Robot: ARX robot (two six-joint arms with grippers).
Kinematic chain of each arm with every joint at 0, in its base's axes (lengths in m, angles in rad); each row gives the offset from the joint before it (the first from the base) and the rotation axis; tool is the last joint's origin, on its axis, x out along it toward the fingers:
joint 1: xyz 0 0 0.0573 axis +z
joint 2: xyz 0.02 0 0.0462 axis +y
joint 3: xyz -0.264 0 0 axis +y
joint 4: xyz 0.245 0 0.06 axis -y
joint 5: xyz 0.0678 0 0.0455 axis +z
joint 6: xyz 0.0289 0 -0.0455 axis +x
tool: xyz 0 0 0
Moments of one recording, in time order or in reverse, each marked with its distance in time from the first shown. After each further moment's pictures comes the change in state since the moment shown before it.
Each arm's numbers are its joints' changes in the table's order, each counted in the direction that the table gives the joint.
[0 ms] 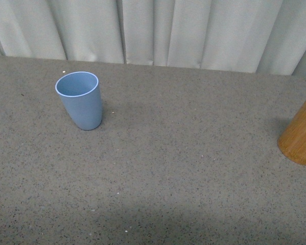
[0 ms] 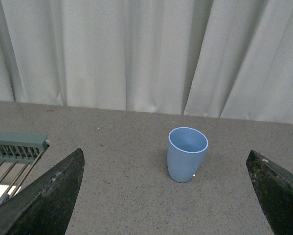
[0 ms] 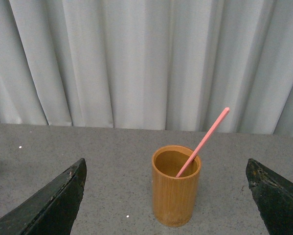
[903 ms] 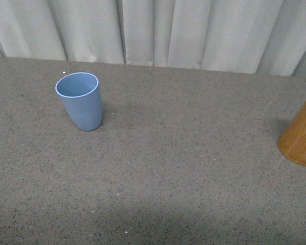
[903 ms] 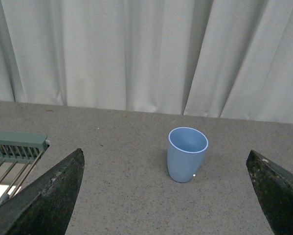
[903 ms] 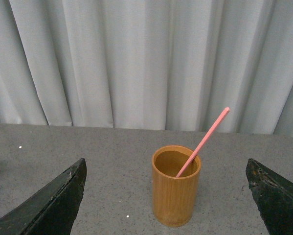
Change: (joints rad) left arm 0.000 0.000 0.000 0.000 0.000 0.000; right arm 0.000 0.000 0.000 0.000 0.000 0.000
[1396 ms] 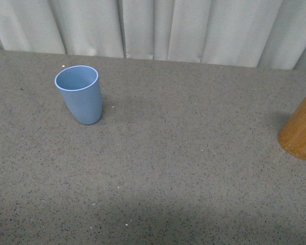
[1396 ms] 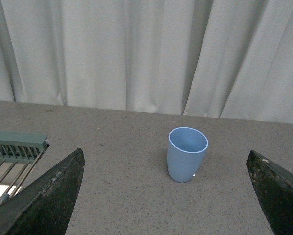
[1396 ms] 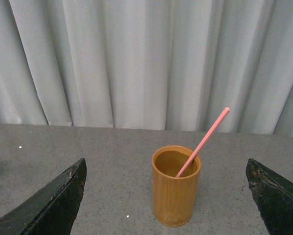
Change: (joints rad) left arm 0.027 0.018 -0.007 -0.023 -0.072 -0.034; right arm 0.000 0.000 0.000 0.000 0.000 0.000
